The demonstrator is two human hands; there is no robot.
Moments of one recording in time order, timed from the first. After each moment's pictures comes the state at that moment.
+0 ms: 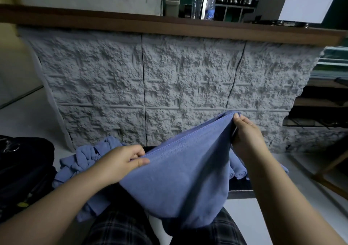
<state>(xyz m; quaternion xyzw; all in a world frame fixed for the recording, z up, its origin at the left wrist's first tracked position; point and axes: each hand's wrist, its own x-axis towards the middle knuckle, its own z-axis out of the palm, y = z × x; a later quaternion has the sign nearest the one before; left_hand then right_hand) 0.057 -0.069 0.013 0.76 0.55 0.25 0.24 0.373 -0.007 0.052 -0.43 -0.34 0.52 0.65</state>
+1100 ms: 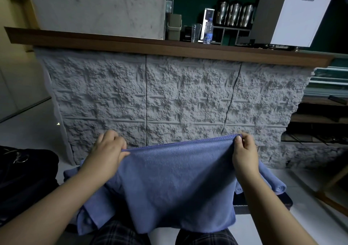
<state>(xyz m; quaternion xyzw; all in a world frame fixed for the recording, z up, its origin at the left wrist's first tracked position) 0.030 -0.065 0.042 0.71 0.64 0.29 -0.09 0.366 -0.036 0.054 -0.60 -0.48 0.21 0.60</state>
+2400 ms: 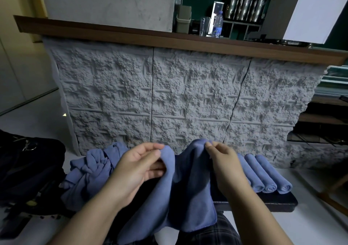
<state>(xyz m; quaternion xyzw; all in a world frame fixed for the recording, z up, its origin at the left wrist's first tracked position) 0.111 -0.131 0.059 0.41 0.39 0.60 0.56 0.297 -0.080 0.056 -0.55 -0.52 0.40 0.52</state>
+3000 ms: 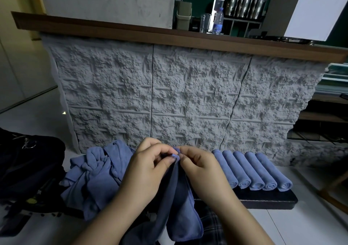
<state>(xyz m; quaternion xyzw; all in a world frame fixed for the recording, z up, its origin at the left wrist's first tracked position) 0.125 -0.136 0.059 0.64 0.50 0.55 0.19 0.261 -0.125 0.072 -0.39 -0.69 0.42 0.44</state>
